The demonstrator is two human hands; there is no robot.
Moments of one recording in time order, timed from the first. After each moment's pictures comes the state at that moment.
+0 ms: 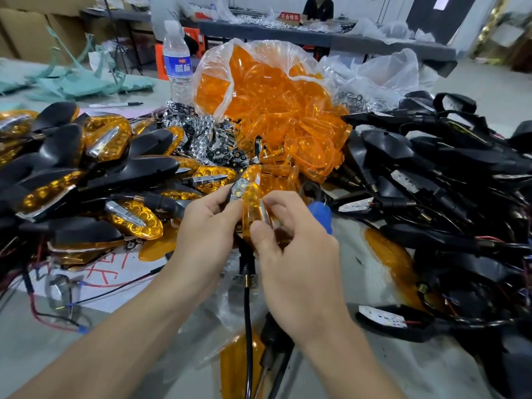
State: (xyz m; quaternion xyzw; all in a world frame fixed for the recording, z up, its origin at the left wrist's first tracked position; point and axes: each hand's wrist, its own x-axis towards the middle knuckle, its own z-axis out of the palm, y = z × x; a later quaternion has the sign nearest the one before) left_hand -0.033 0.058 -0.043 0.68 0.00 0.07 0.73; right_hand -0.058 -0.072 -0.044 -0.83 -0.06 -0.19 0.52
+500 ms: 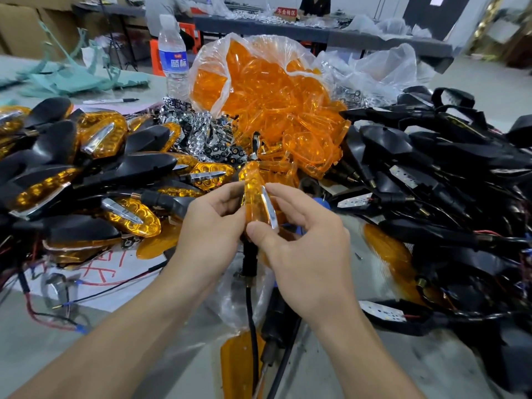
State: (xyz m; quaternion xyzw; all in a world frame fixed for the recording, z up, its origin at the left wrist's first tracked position) left_hand -0.034 0.054 -0.043 0.69 0.00 0.06 0.73; right_hand -0.063 -0.085 -0.033 -0.79 -0.08 -0.13 0.59
